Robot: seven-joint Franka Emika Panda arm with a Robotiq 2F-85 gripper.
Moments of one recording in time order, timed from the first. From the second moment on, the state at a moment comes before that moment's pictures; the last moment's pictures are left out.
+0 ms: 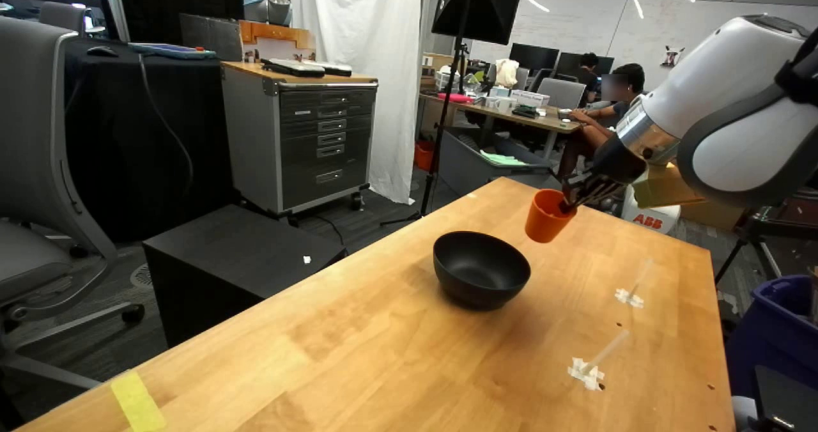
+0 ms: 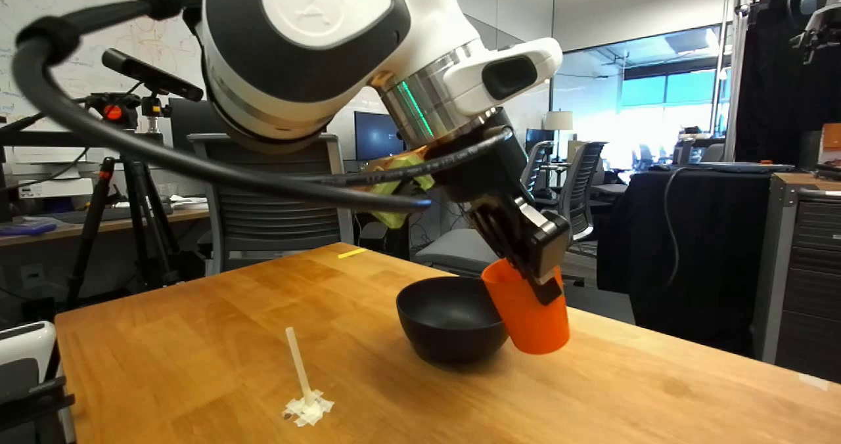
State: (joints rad) arm 0.22 0.27 -0.57 -2.49 -0.11 3.23 0.28
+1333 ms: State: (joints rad) arm 0.64 0.35 -0.80 -2.42 0.02 3.27 0.48
